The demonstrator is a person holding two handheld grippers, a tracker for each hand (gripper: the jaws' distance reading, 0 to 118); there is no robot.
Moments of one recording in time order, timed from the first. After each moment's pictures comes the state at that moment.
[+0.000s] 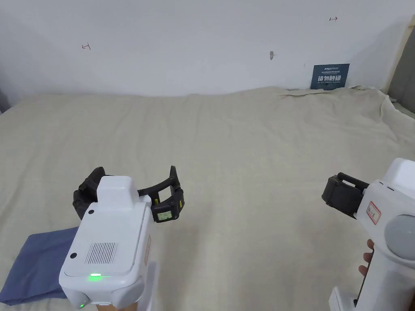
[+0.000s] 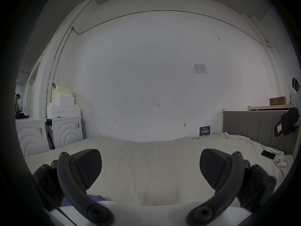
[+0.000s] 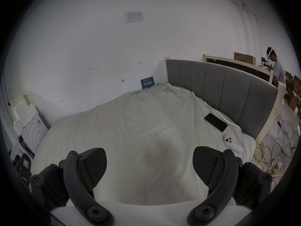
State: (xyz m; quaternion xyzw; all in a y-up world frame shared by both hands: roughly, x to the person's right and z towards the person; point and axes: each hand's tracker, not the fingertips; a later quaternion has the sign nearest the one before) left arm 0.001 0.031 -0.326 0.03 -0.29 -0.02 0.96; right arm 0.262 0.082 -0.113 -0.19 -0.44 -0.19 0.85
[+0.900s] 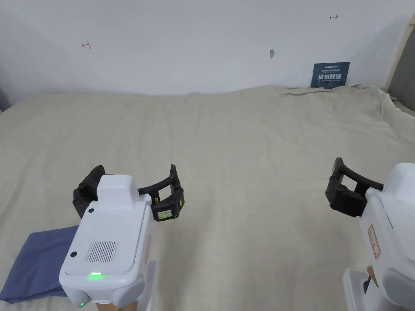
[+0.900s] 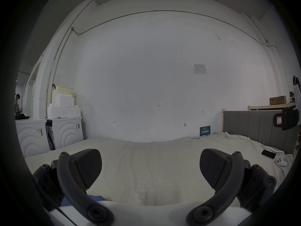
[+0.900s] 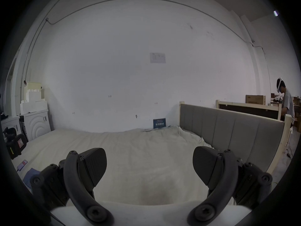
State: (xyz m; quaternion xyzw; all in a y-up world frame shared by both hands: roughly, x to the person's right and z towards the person) left arm 0.001 0.031 -0.325 0.04 -0.29 -0.02 0.96; right arm 0.257 0.051 -0.097 -0.02 -0.41 -0.02 0.91
